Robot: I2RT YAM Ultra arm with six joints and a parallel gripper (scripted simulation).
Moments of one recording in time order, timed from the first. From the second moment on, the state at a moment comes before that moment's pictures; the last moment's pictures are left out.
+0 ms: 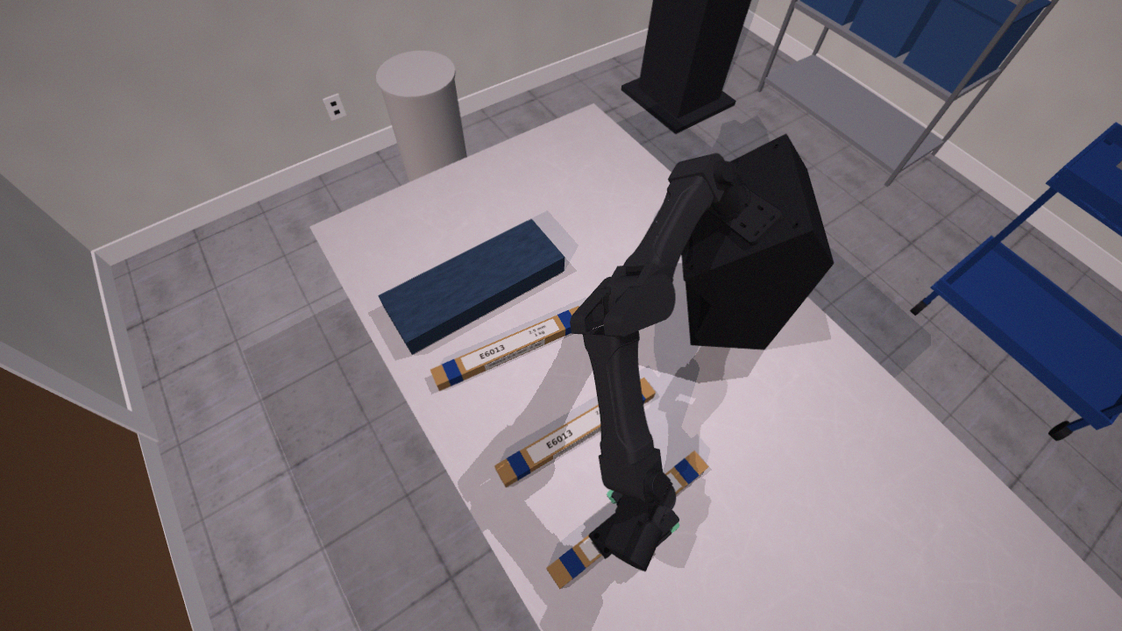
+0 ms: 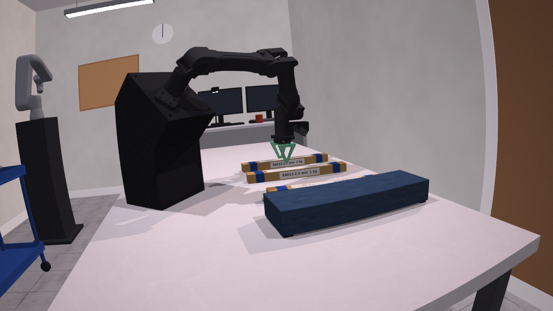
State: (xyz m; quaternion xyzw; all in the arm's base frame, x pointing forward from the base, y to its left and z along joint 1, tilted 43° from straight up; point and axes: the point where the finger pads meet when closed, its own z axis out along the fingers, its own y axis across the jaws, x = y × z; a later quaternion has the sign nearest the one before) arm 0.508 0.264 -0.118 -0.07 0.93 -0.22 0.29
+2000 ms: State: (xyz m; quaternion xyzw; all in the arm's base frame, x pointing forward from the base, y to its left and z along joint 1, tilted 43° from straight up) arm 0.522 0.257 -0.124 -0.07 0.93 -0.22 0.29
